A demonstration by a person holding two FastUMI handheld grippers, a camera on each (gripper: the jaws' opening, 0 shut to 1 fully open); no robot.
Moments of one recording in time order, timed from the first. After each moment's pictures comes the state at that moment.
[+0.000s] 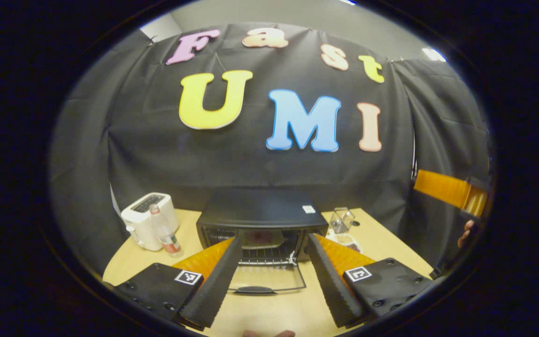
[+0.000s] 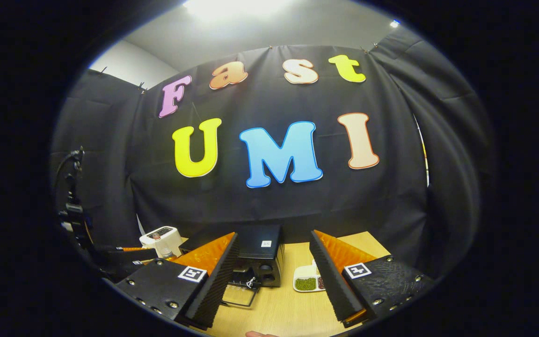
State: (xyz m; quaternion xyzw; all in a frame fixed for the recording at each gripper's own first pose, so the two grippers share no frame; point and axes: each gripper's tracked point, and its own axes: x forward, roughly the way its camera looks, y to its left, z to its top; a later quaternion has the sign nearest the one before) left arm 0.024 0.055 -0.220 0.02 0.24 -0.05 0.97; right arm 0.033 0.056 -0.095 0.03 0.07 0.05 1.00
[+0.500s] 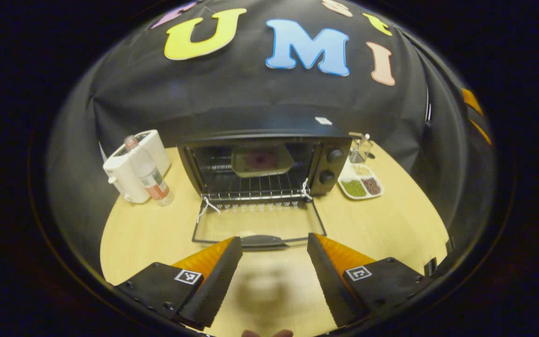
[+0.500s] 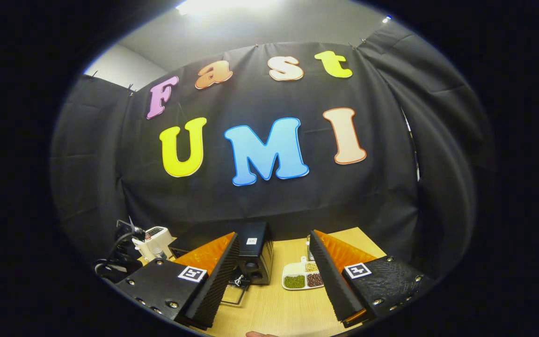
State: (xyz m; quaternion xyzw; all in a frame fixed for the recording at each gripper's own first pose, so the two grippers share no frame) left arm 0.003 0.073 -0.372 0.04 0.44 -0.05 0.90; right arm 0.029 0.014 -0.106 0.05 0.09 0.02 0.99
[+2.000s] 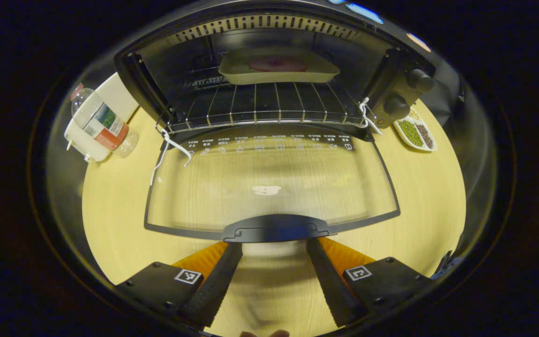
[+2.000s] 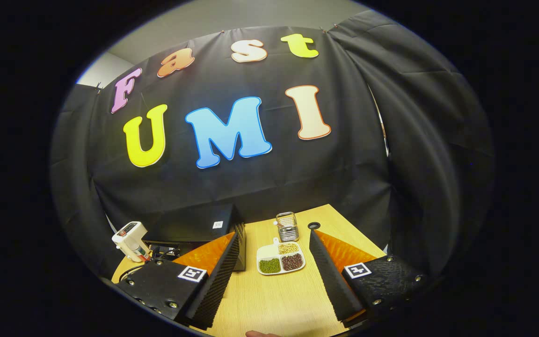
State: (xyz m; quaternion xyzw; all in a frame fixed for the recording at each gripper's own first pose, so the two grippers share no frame) left arm 0.018 0.103 -0.500 0.05 0.61 -0.02 0.79; right arm 0.023 -0.024 -0.136 0.07 0.15 -0.06 0.98
